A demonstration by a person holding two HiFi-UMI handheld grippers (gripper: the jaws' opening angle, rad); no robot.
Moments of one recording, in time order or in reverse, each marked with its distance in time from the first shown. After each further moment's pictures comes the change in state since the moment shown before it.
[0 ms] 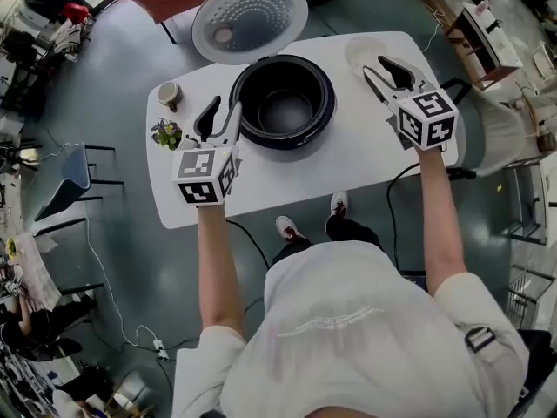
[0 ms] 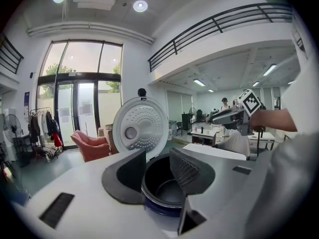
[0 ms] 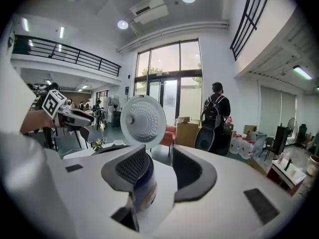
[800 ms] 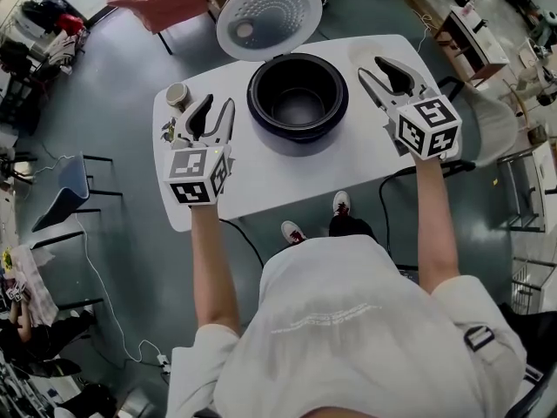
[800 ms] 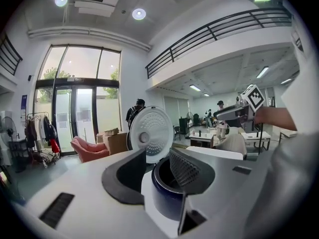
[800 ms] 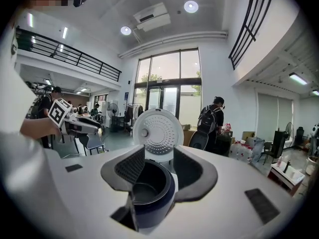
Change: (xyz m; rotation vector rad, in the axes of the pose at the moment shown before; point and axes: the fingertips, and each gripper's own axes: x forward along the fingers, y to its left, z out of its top) left arm -0.051 0.047 0.005 0.030 -0.076 -0.035; right arm -0.024 0.084 0.047 -0.009 -0.087 -0.040
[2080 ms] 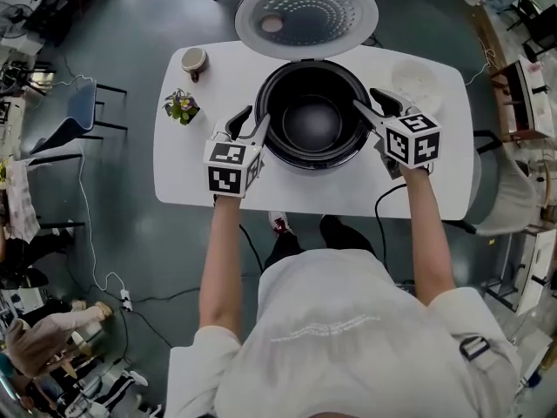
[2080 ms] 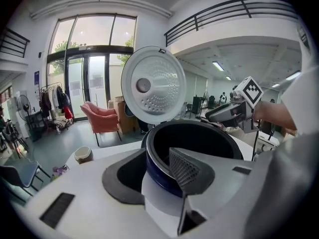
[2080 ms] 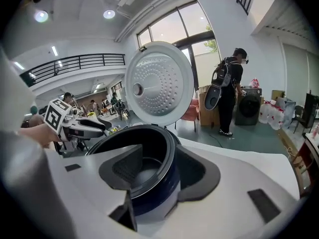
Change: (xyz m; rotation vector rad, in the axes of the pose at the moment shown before) left arm 0.089 -0.029 -0.115 -0.187 0.349 0.119; right arm 0.134 -0.021 -0.131 0.161 0.365 0.325
